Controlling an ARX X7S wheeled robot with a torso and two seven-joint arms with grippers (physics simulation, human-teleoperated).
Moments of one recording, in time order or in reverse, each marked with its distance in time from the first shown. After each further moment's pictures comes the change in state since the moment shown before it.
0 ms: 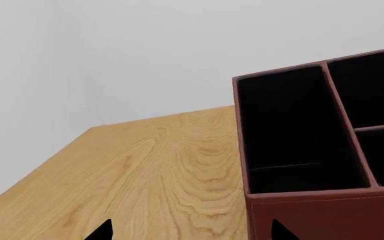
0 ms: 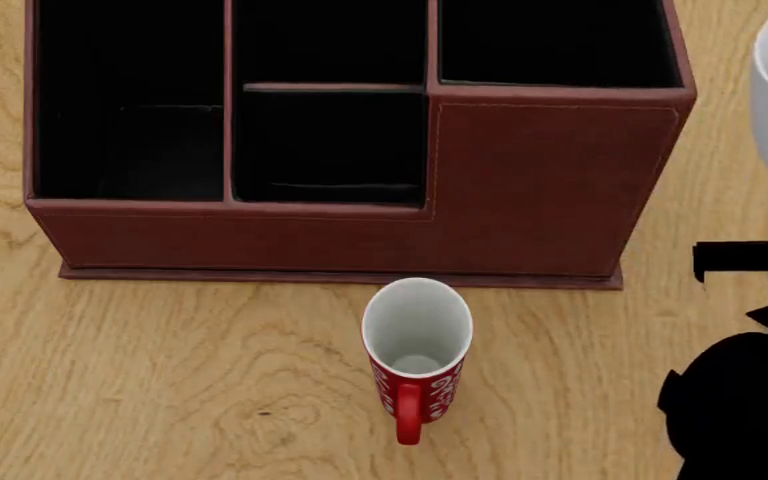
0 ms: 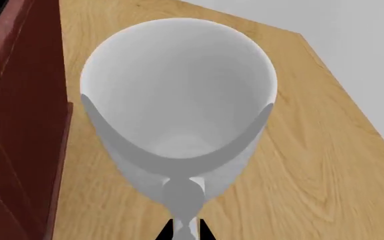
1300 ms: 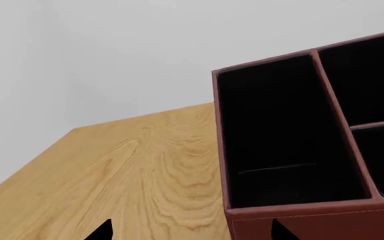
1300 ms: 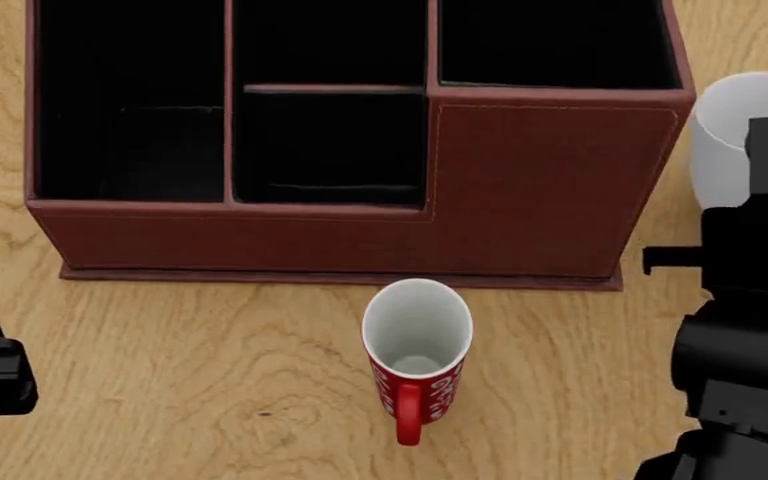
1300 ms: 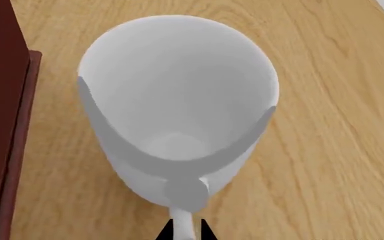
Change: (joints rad) left arm -0.305 0.038 0.231 -0.222 0.063 -0.062 -0.014; right arm 0.188 0.080 0.146 0.924 0.411 -0.461 0.608
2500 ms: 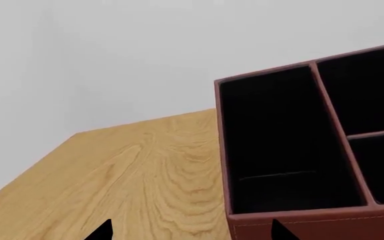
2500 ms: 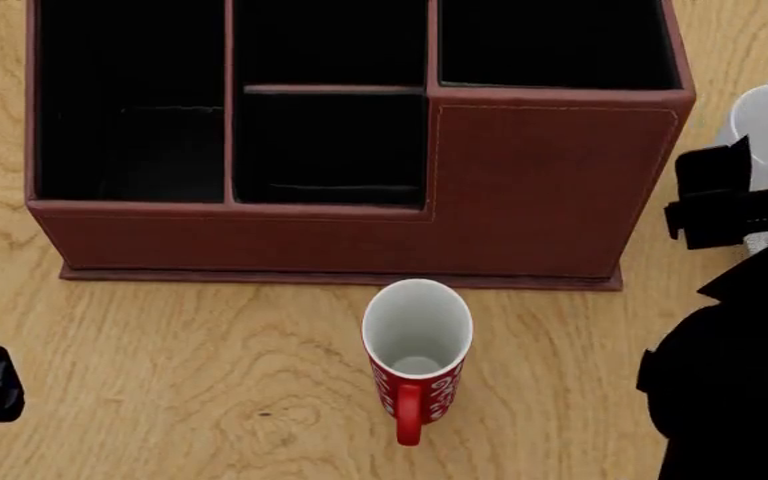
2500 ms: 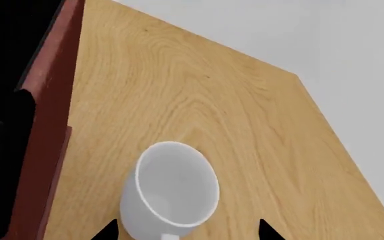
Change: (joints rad) left arm 0.025 -0.018 -0.026 0.060 -0.029 -0.011 -0.017; right arm -0.154 -0.051 -0.223 -0.776 -0.233 0.322 -0.386
